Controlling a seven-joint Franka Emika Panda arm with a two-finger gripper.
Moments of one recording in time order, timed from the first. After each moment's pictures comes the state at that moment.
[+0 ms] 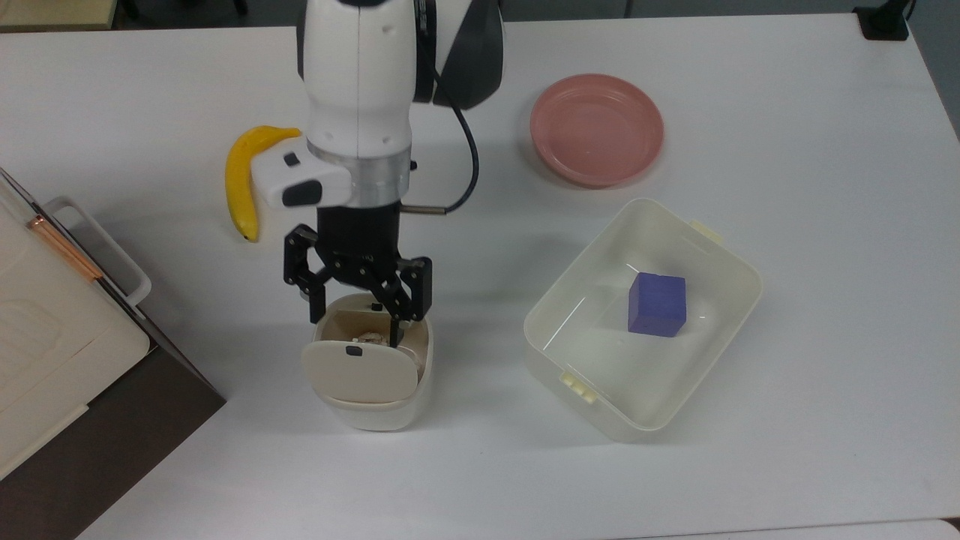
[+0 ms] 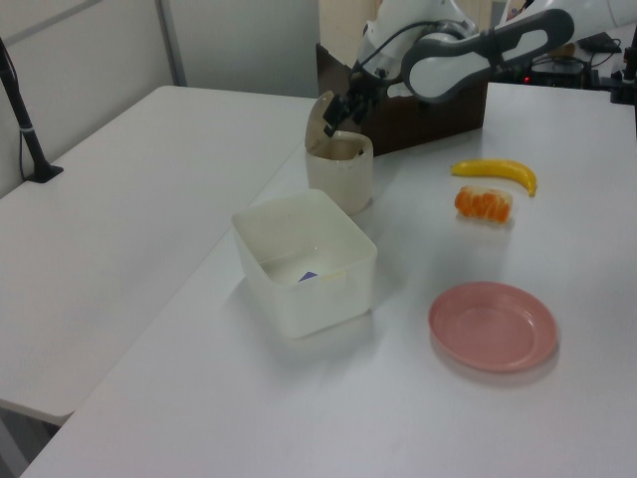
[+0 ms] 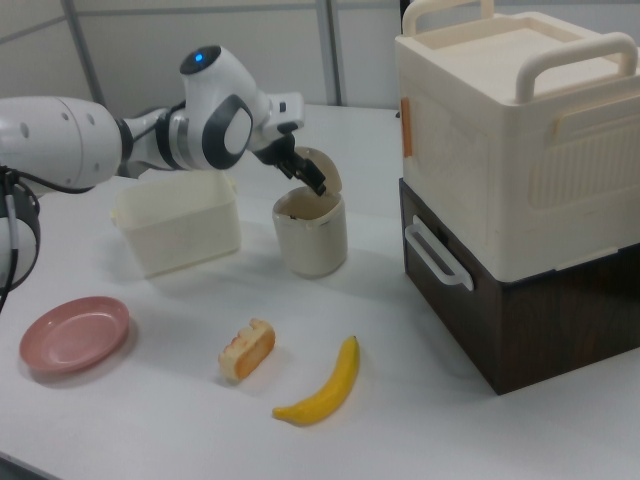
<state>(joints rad) 0.03 0.50 -0.06 -1.45 -0.12 2.49 0.40</state>
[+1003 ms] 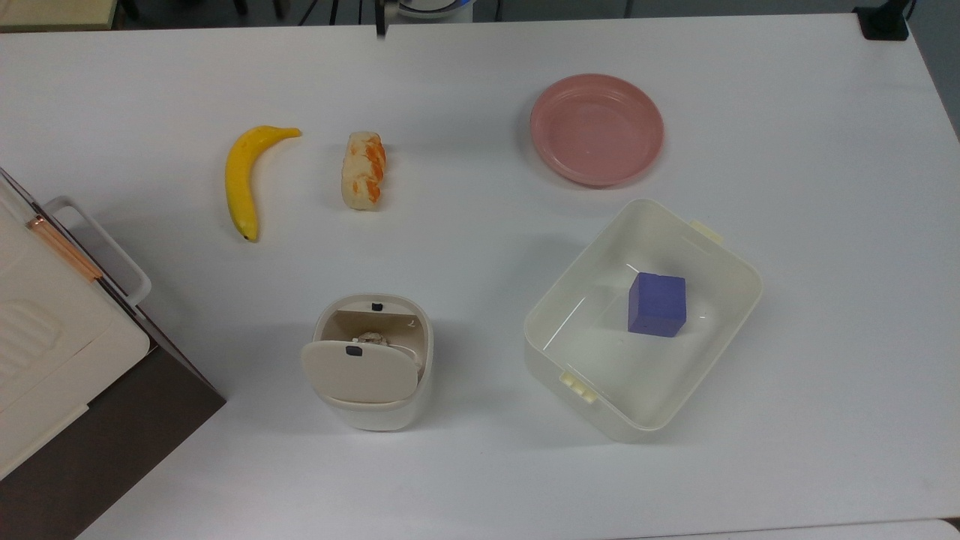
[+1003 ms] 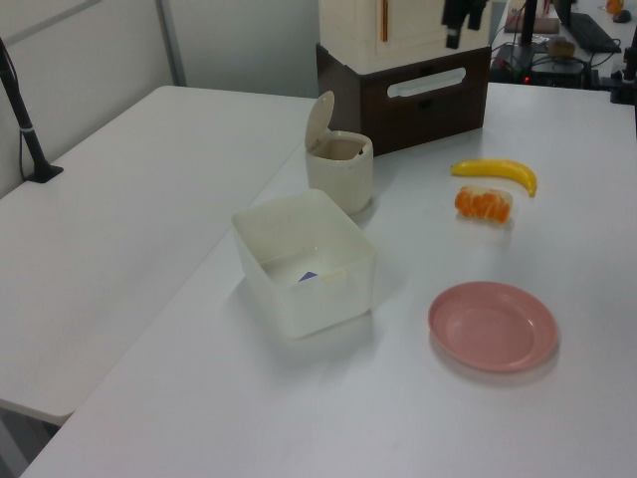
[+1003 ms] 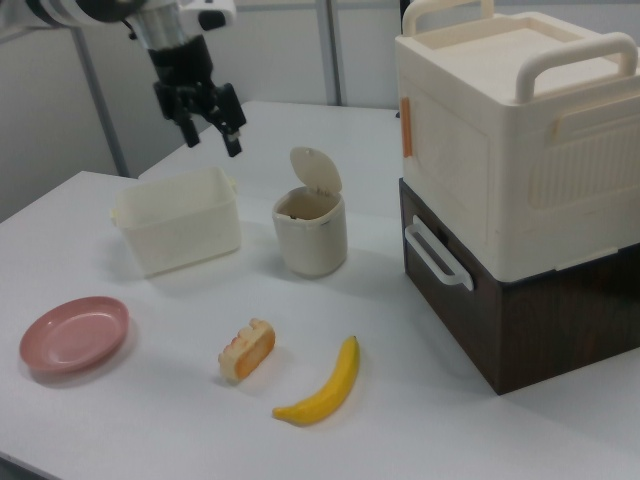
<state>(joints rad) 0.02 0.05 -0.06 -1.43 -0.06 1.58 0.10</state>
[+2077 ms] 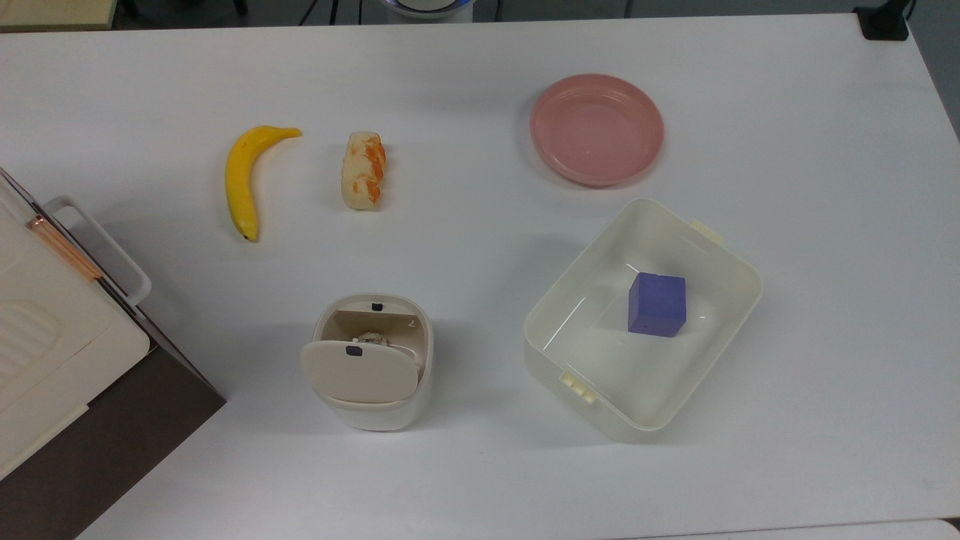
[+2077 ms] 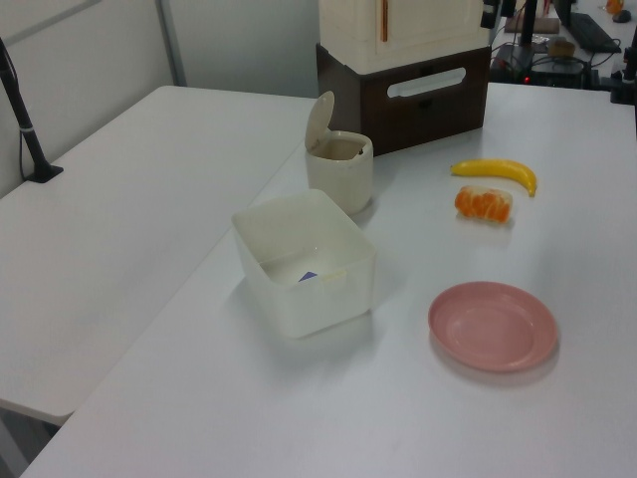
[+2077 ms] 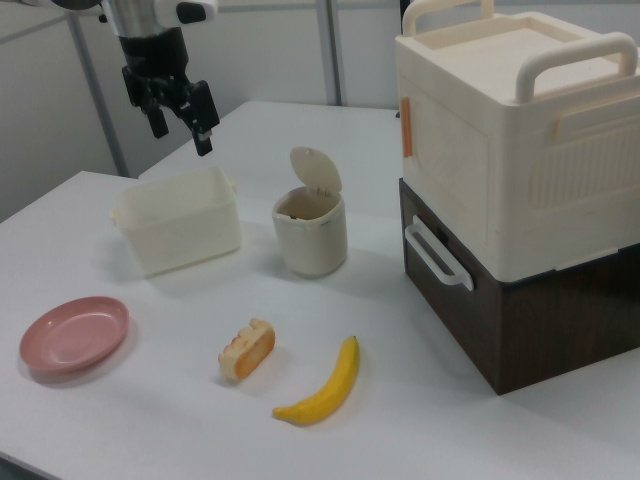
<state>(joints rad) -0.01 -0.07 -0.08 -1.51 0.07 1.55 0.10</state>
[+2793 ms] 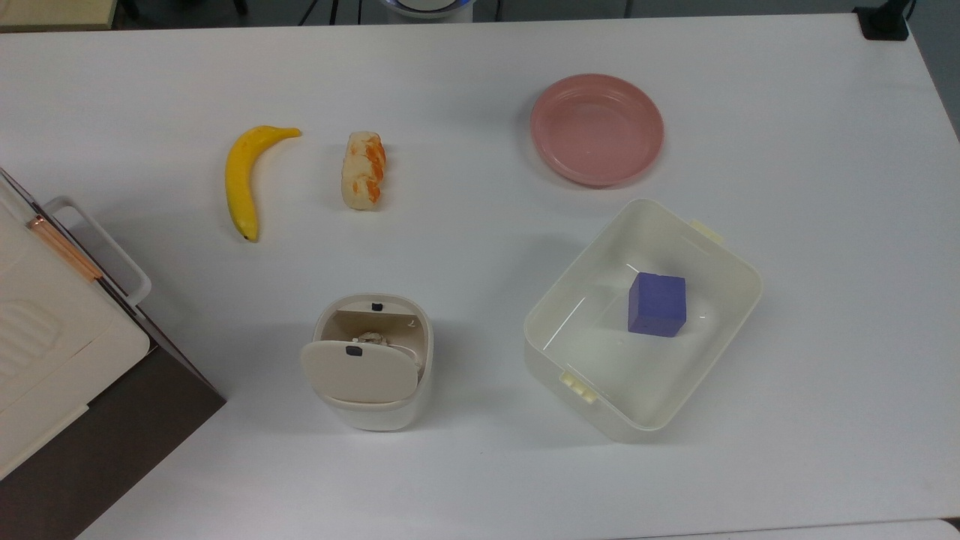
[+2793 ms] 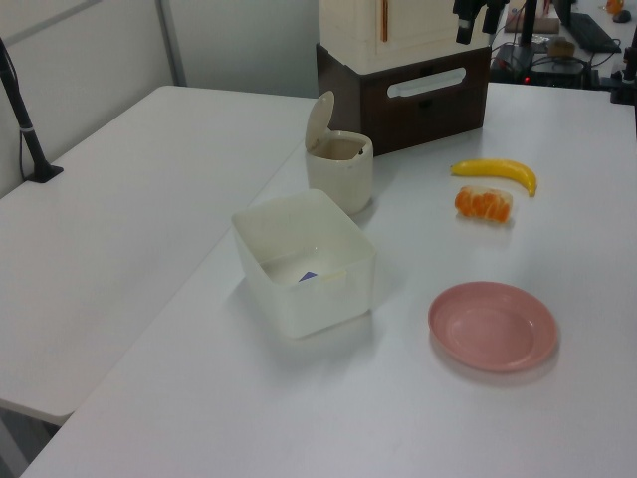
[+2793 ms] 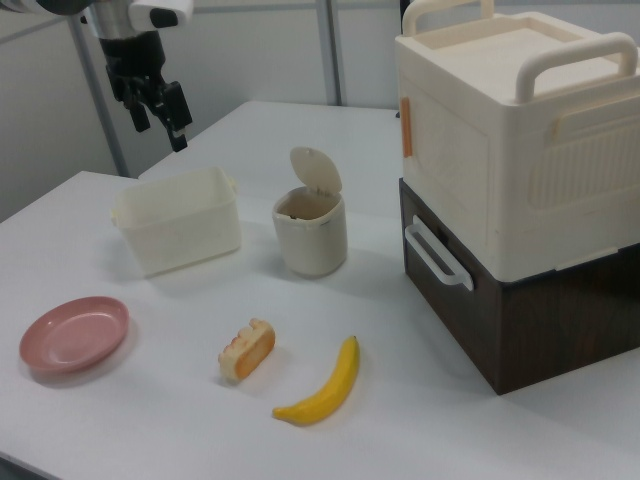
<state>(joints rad) -0.02 -0.04 0.03 -1.50 0.07 1.58 0.27</state>
